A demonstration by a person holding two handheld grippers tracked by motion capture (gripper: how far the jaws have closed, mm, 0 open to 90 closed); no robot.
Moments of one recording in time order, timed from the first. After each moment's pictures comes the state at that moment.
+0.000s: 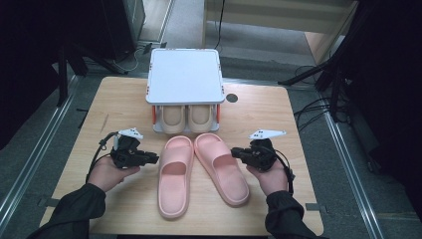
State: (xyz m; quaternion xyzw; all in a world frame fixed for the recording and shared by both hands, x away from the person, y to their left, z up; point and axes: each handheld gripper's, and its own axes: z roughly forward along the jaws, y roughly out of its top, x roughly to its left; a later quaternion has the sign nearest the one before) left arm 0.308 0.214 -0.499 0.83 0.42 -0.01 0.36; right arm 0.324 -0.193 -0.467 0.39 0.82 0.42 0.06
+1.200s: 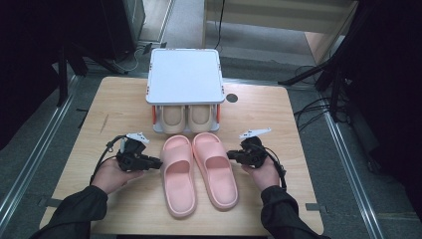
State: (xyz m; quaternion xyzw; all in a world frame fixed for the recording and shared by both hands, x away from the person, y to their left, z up) left arm 0.308 0.205 -0.512 0.84 0.41 -0.03 0.34; right arm 0.348 -0.177 -0.505 0.40 0.85 0.36 0.03
